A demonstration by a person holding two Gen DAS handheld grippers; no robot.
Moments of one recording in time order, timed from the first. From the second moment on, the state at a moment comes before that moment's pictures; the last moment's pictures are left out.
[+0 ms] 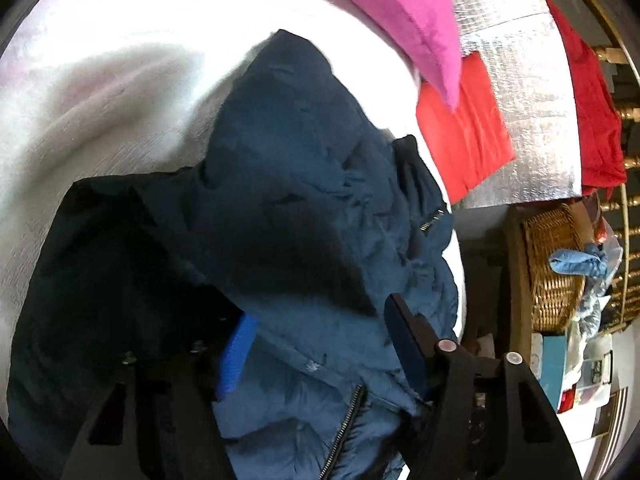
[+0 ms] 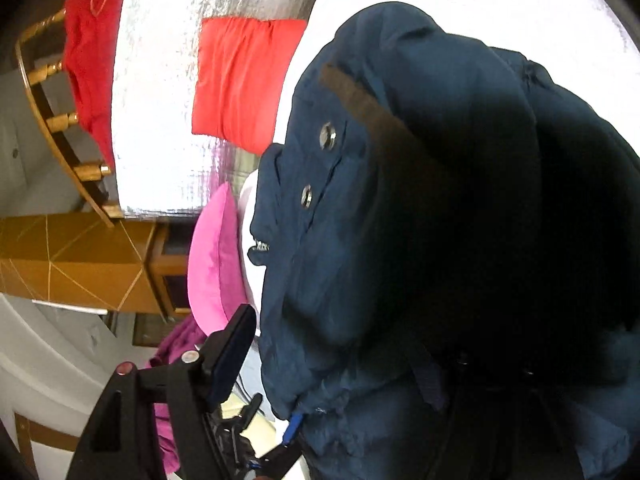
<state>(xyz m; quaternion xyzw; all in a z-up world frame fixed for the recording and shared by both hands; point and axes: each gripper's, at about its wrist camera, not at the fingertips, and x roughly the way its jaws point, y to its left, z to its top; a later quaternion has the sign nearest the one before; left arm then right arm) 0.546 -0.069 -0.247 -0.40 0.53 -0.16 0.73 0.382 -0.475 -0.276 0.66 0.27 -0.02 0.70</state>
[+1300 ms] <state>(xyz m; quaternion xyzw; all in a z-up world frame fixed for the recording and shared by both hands) 0.514 -0.061 -0.168 -0.26 0.48 -0.17 0.82 0.315 -0.498 -0.188 0.51 0.28 -0.06 0.81</state>
